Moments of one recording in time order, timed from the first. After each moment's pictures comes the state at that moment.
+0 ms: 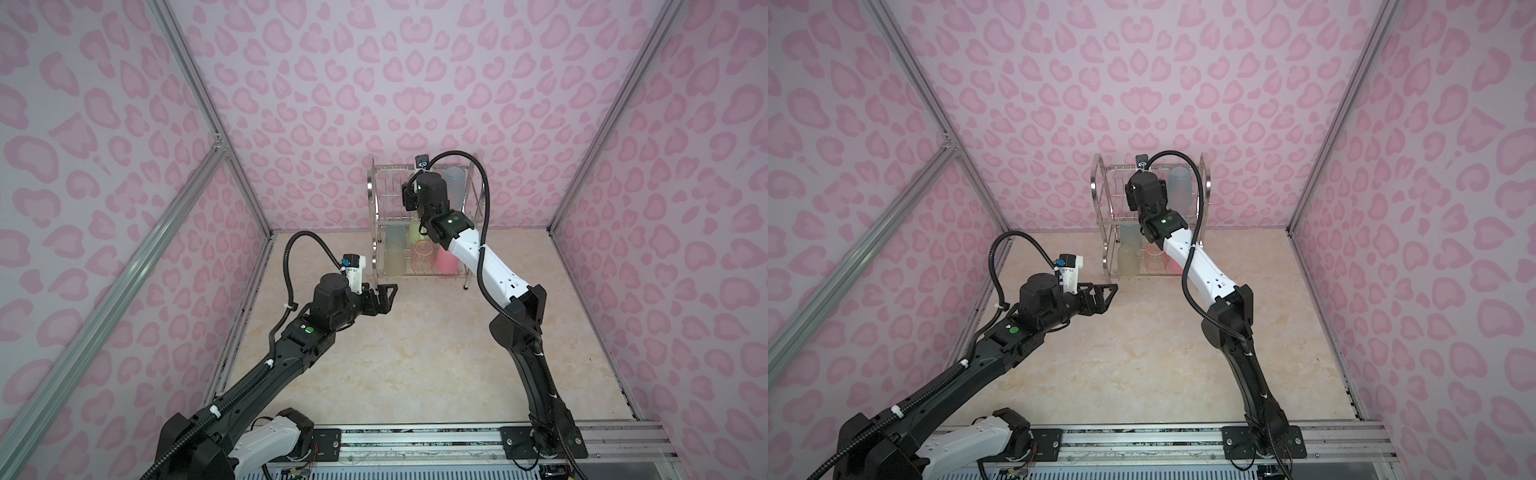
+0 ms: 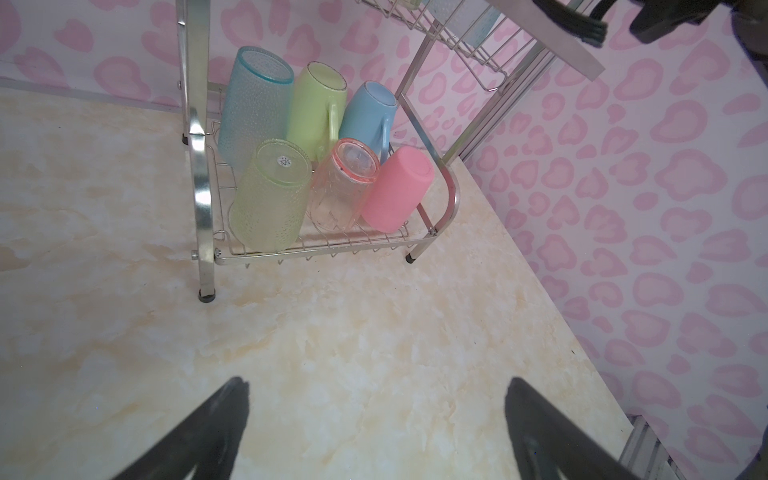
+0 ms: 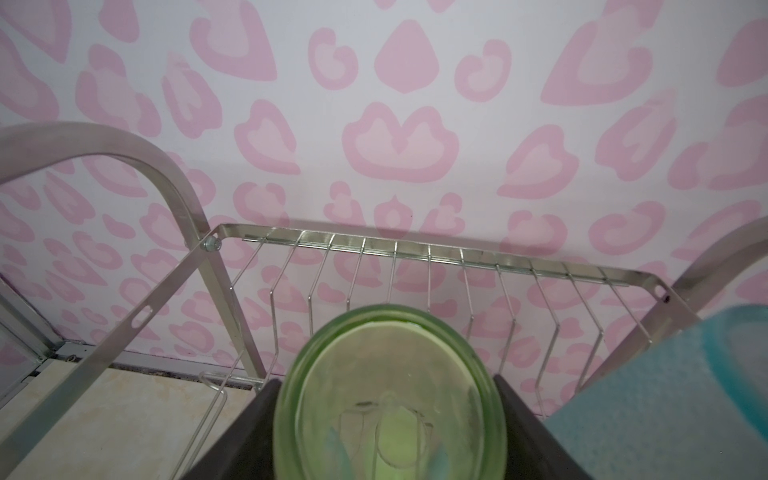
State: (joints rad) left arm -0.52 1.09 0.80 -0.09 0.16 -0.47; right arm 0.58 2.34 2.51 -0.35 0.46 0.04
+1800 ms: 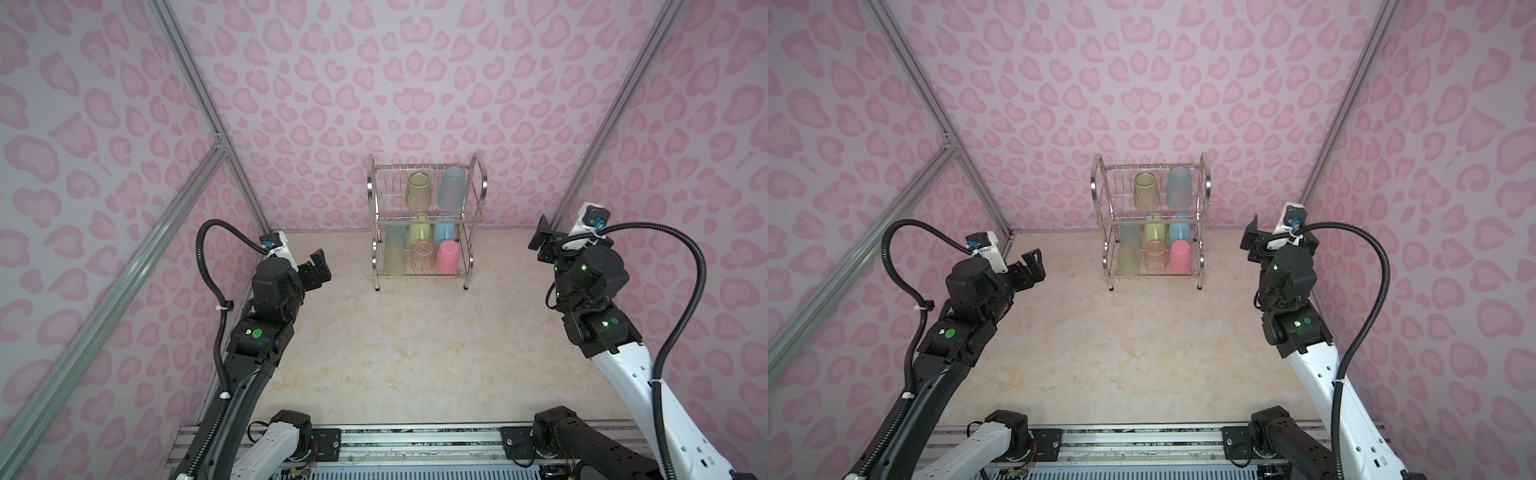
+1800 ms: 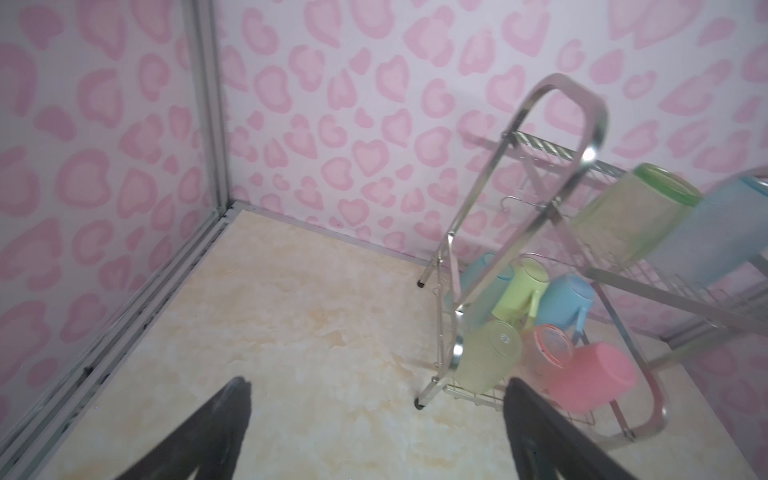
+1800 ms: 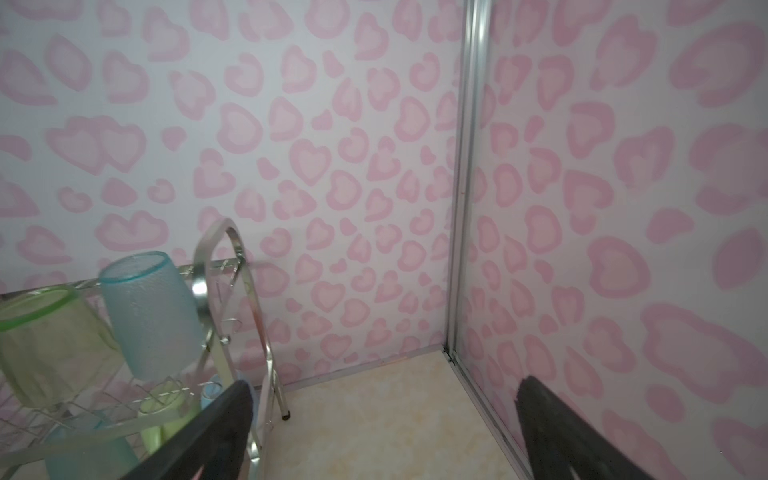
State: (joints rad) left arm -0.15 0.91 1.00 -0.39 -0.22 -0.41; right arm 0.21 0.91 1.02 -0.06 0.55 0.05
